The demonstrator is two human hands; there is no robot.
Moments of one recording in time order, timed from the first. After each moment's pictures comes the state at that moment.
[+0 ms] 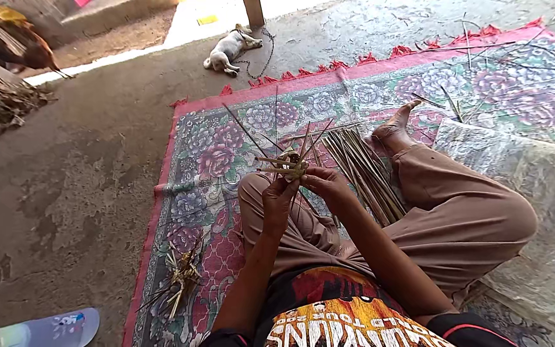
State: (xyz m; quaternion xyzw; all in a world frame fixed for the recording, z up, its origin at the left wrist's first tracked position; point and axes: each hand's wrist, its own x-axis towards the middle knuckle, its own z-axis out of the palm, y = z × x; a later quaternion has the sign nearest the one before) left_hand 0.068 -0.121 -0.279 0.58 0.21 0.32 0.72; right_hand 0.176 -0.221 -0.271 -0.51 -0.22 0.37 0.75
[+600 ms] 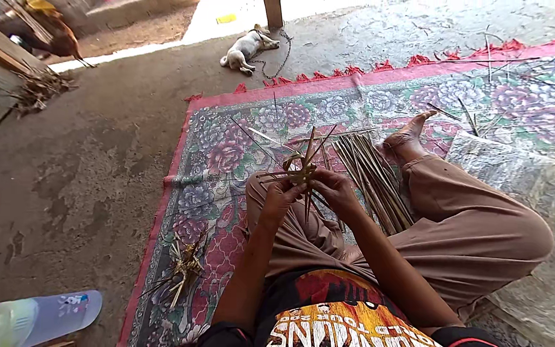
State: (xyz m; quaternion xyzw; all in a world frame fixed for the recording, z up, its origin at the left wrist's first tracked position) left_hand 0.066 -0.104 -0.258 0.61 0.26 0.18 0.73; right_hand 0.179 -0.224 -0.279 -0.59 -0.36 0.26 0.68
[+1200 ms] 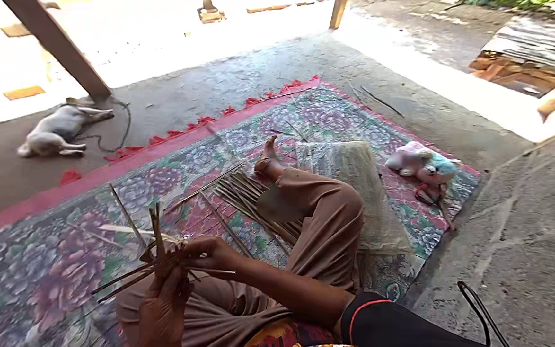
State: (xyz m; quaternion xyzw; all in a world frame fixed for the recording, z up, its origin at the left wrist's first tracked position) left_hand 0.026 -0.073 -0.280 0.53 0.32 0.19 0.77; right_hand 0.136 -0.175 -0.295 -0.58 -0.41 0.17 0.69
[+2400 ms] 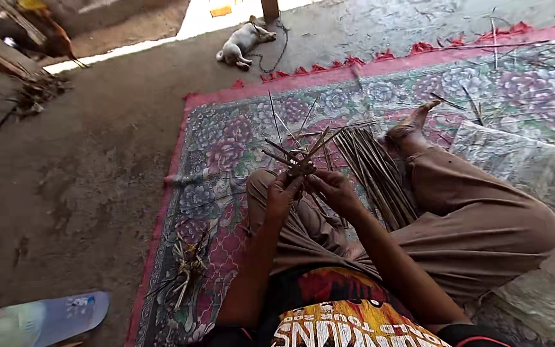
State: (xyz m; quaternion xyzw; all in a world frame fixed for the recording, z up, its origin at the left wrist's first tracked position) left_hand 0.069 -0.105 -0.269 0.61 0.26 0.22 0.72; right_hand 0.178 -0.221 -0.285 -0.60 -0.36 0.28 0.66
